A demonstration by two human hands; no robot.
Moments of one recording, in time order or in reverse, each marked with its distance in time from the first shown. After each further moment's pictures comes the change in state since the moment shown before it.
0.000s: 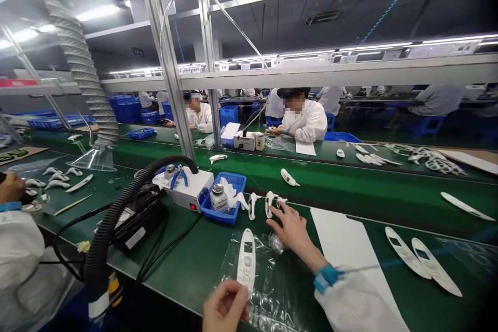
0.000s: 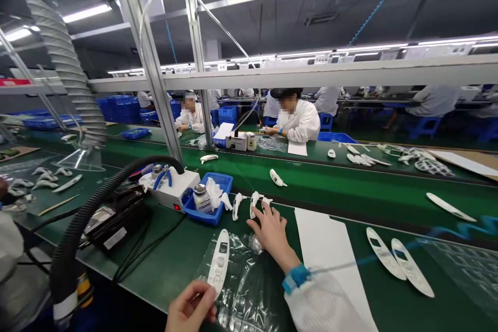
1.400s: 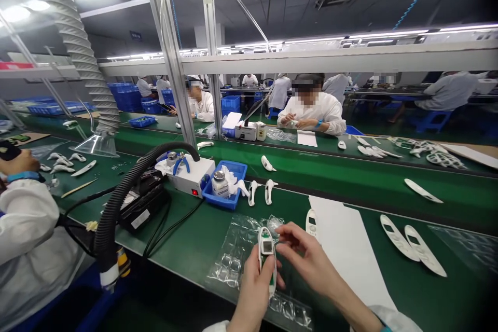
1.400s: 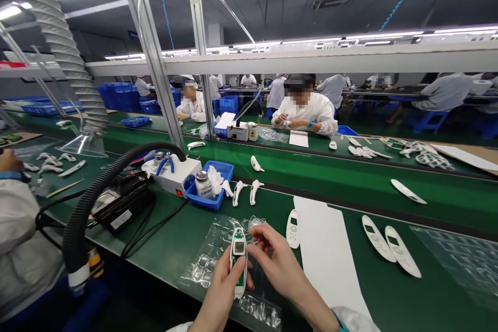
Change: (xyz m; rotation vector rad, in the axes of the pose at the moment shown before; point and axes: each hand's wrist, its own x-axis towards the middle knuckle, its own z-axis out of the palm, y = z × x) left_hand -0.007 0.008 0.059 -0.179 -0.325 -0.114; right_hand -0.100 -0.033 -0.048 0.729 -0.166 -0.153
